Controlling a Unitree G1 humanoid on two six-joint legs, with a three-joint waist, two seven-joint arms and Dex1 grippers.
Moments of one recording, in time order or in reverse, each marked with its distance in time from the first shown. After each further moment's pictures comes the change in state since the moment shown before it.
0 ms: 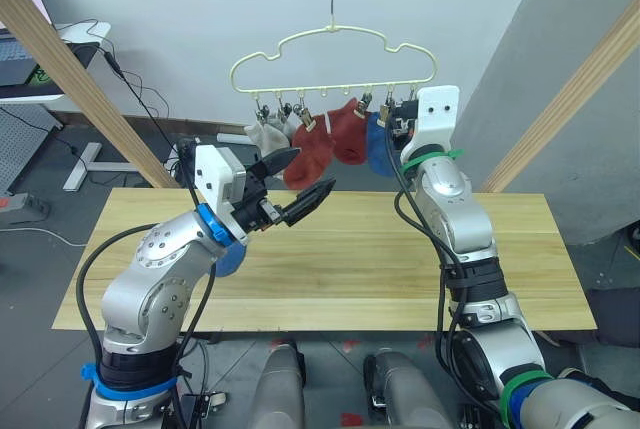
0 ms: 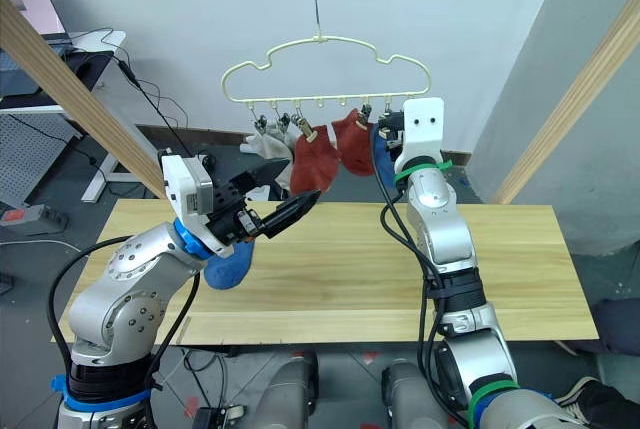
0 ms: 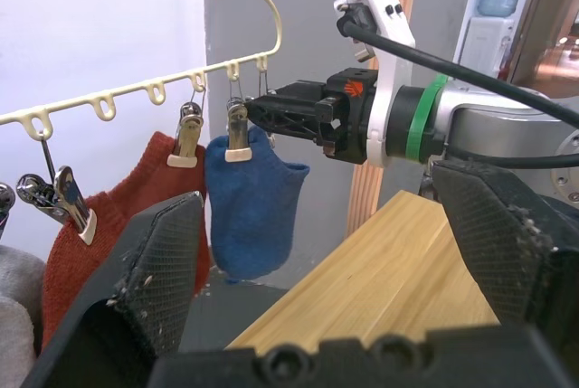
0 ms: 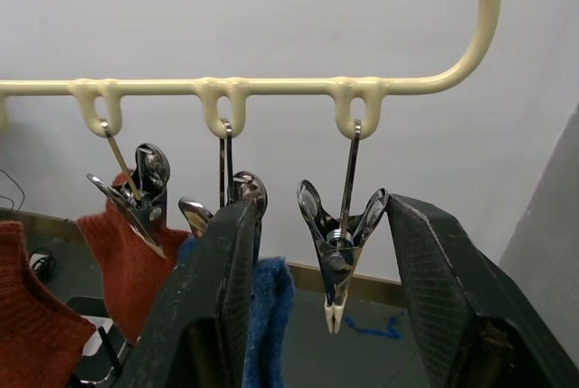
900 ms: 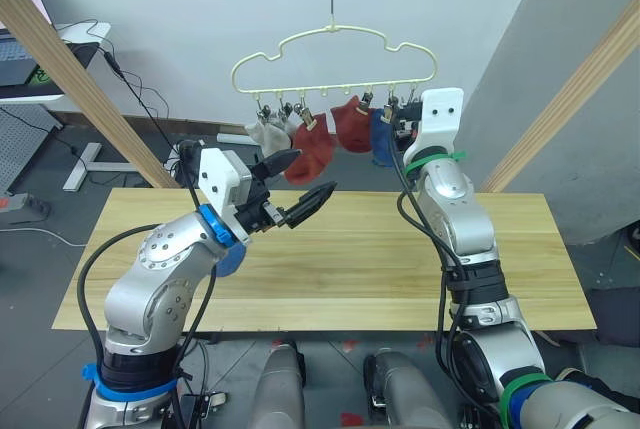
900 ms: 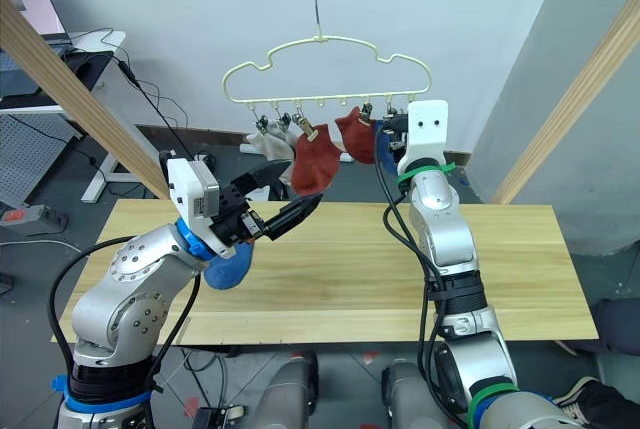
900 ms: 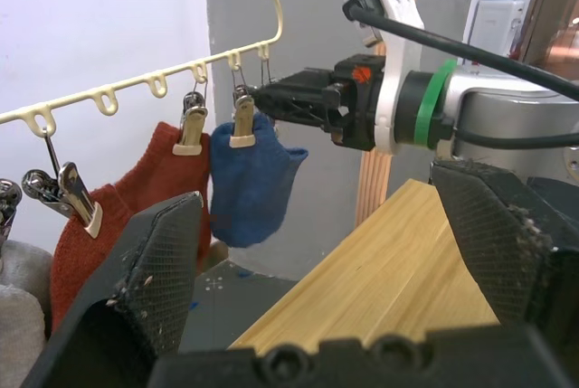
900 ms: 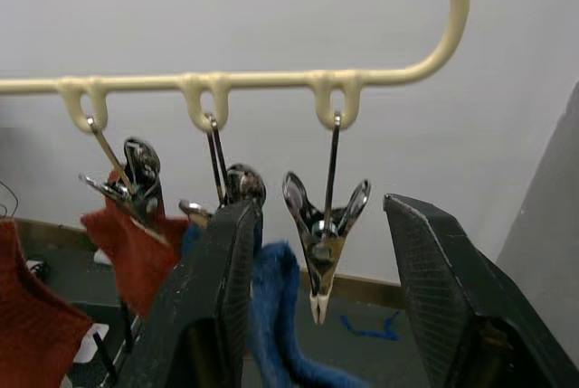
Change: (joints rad) left arm 0.006 0.006 -0.020 0.000 0.043 -0.023 0.002; right arm 0.019 0.002 -0.010 -0.034 -0.008 0.004 0.012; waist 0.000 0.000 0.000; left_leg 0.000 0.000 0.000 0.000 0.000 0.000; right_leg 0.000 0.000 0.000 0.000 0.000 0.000
